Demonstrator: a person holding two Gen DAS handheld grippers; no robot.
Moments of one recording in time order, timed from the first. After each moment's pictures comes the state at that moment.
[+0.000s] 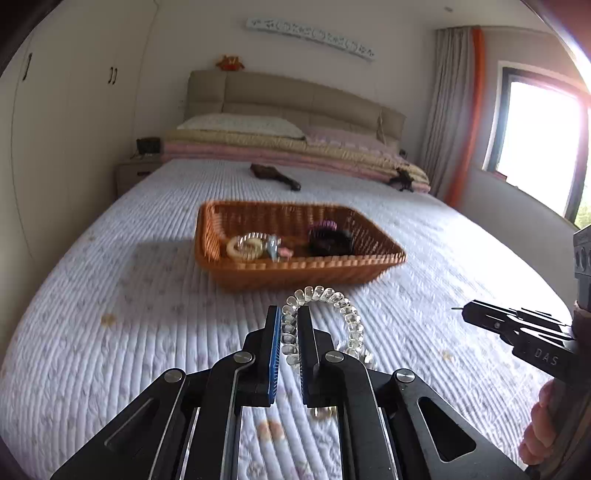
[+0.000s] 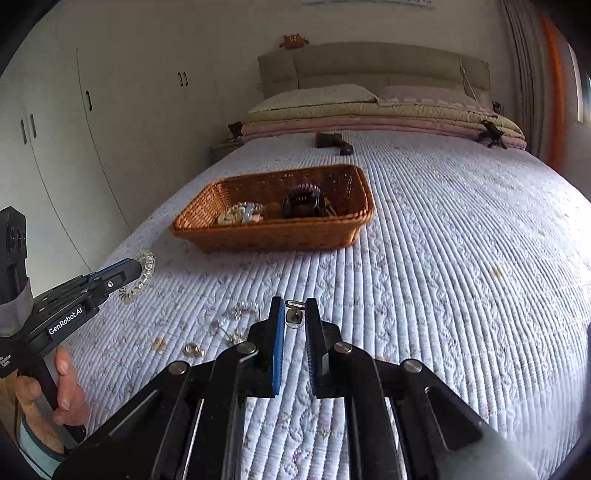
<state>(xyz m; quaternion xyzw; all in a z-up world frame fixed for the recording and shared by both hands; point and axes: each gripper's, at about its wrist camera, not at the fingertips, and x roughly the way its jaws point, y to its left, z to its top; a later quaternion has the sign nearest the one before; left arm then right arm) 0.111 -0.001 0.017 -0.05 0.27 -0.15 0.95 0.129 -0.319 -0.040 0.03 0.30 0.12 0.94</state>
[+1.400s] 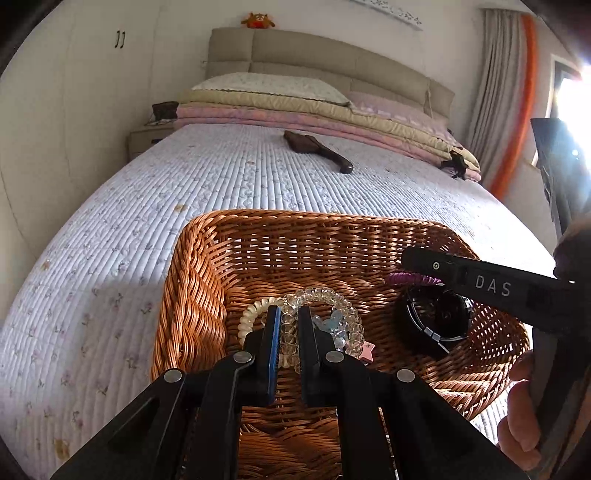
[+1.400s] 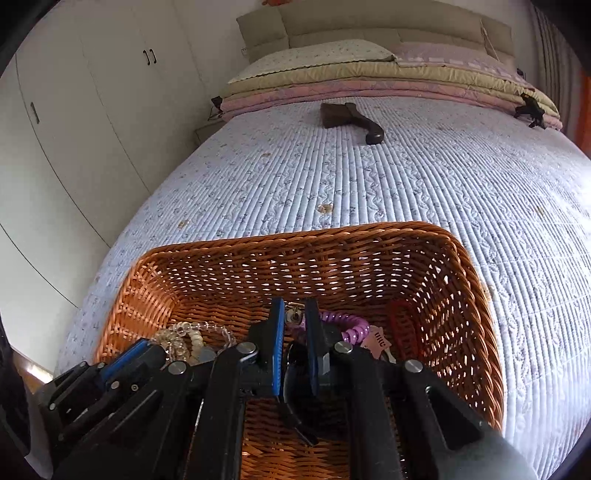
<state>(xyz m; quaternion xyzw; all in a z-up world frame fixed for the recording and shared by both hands) 0.324 -0.024 -0.027 -0.05 0.35 -0.09 0.93 0.407 -0.260 -0.069 0.06 0.40 0.12 0.91</state>
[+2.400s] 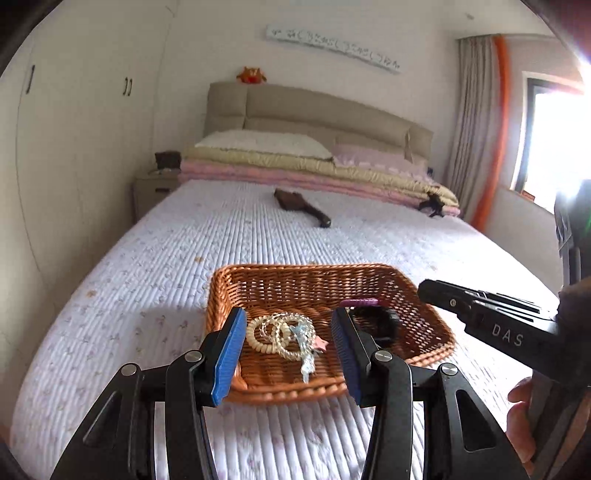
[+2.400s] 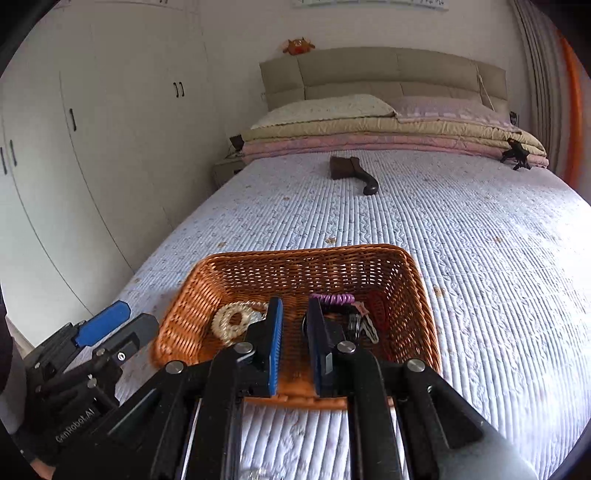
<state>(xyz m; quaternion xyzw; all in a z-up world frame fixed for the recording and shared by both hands) 0.210 -0.007 0.051 -0.06 0.25 -0.10 0.96 0.270 -0.272 -0.001 0.05 0.30 0.13 0.94</state>
